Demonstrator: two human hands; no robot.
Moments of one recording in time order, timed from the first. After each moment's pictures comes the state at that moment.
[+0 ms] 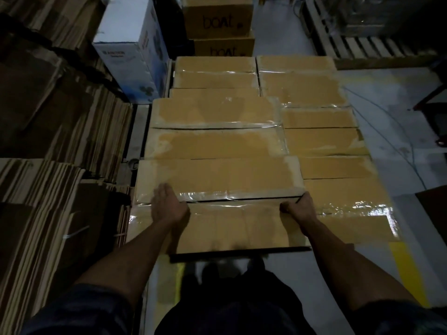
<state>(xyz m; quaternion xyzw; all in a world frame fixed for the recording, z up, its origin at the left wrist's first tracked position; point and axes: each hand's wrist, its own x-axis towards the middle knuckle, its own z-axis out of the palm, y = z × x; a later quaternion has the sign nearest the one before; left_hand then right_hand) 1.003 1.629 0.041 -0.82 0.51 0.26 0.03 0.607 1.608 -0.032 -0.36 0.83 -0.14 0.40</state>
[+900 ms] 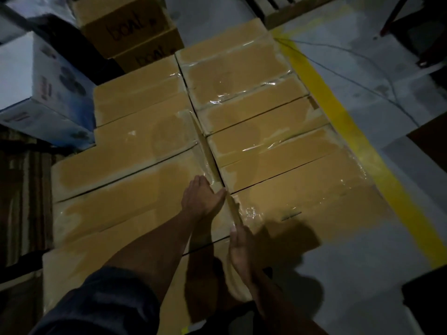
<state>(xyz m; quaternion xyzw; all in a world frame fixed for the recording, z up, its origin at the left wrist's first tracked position) 0.679 1.443 0.014 -0.68 0.67 0.27 0.13 0.588 1.602 -0.007 -0.39 0.76 -0.19 0.49</state>
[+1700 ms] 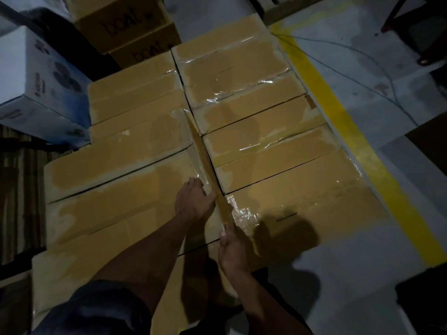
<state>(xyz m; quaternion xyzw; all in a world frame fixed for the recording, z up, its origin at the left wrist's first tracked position) 0.679 1.444 0.002 -0.67 0.69 0.24 0.08 0.596 1.593 0.000 -0.34 0.74 -0.24 0.52</state>
